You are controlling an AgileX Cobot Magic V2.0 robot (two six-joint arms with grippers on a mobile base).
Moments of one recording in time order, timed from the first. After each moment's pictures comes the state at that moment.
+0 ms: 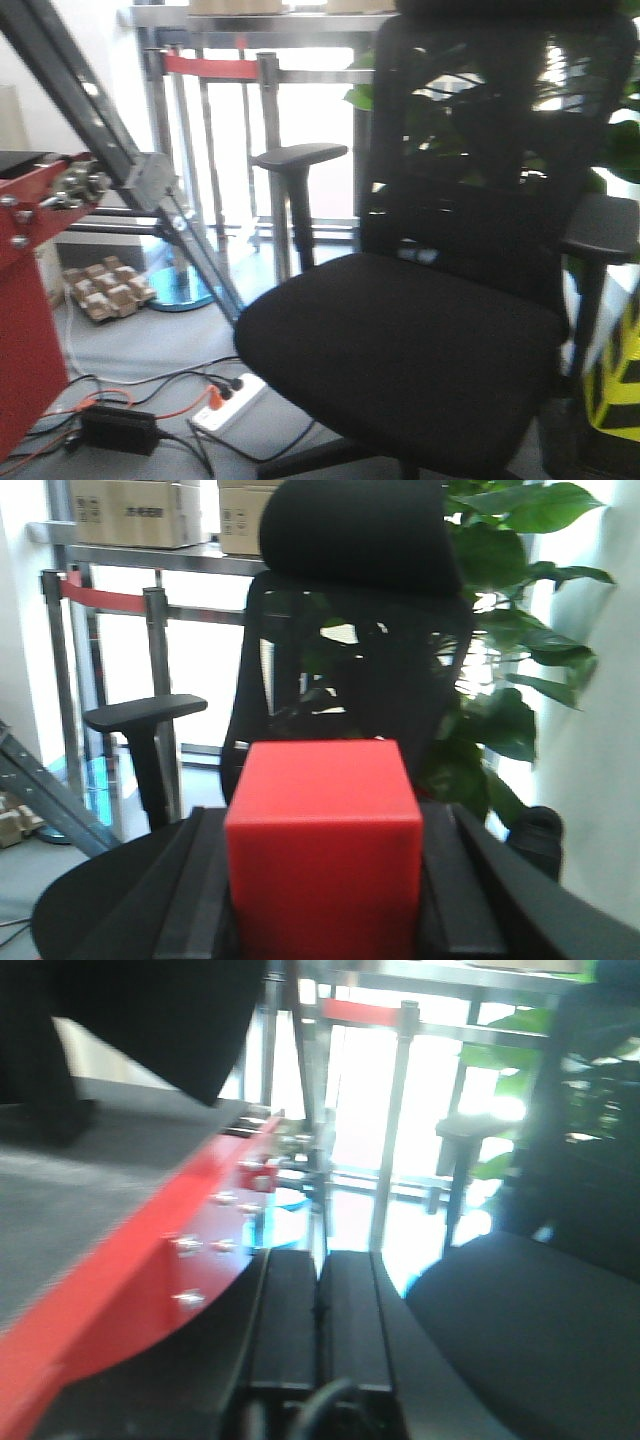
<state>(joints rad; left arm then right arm) -0.01 -0.02 0.03 -0.06 0.06 -0.02 -0.02 0.21 -0.20 -0.03 0.00 0.04</state>
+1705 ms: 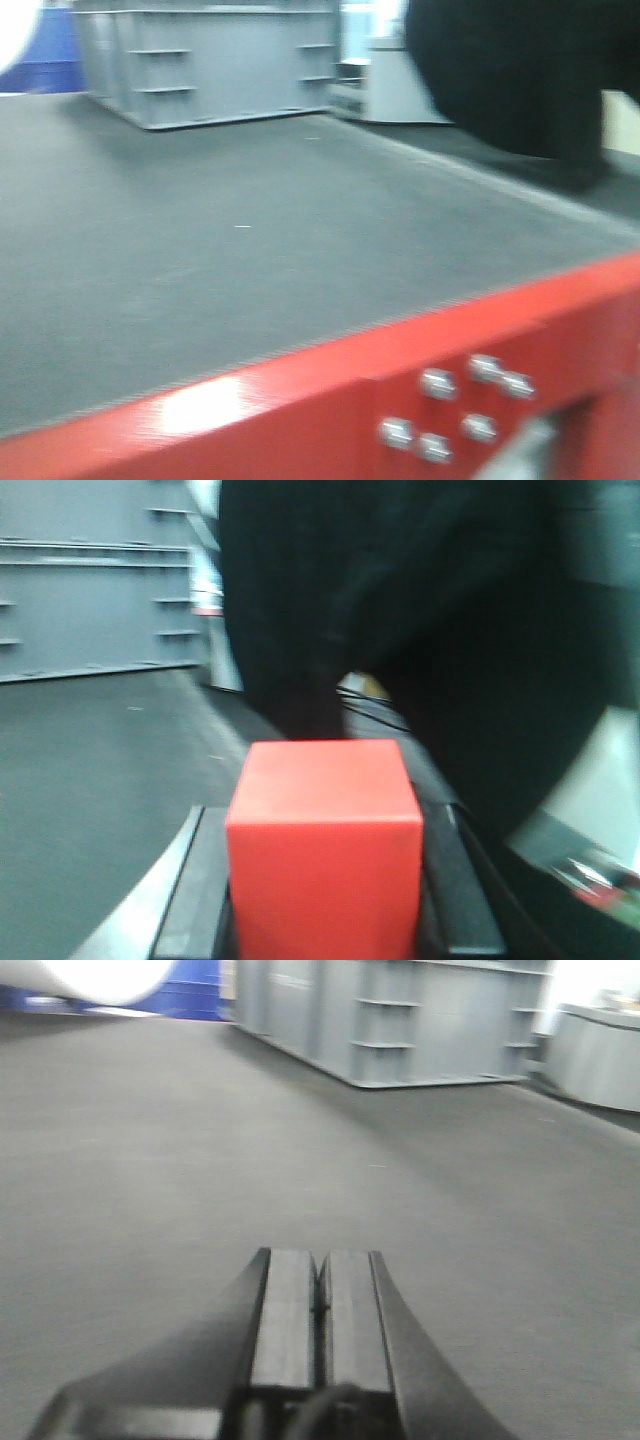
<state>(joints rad) -0.01 -0.02 0.03 -0.06 0.06 -0.02 -0.02 0.21 -0.20 -0.03 0.00 0.04</state>
